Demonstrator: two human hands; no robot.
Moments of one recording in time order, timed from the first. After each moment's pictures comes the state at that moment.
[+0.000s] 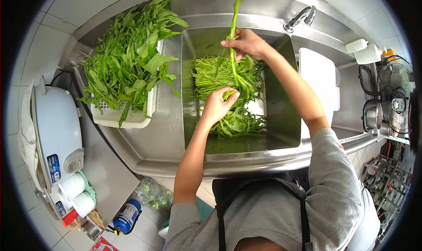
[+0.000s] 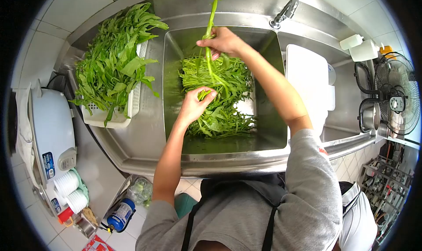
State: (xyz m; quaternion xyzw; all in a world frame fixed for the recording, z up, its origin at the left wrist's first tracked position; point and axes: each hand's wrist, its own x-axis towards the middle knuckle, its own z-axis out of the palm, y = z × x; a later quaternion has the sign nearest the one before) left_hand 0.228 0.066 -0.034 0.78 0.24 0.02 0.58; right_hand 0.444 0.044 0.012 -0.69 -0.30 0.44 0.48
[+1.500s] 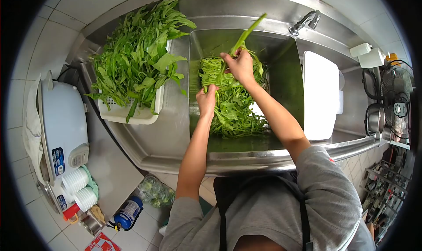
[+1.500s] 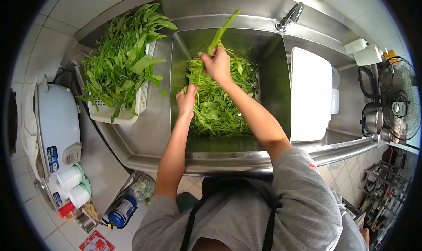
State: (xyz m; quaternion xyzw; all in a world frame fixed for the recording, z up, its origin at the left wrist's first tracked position) left_hand 0.223 0.088 -0.079 0.51 0.47 0.23 0.68; right_hand 0.359 0.050 -0.017 -0.78 -0.18 0.17 0.58
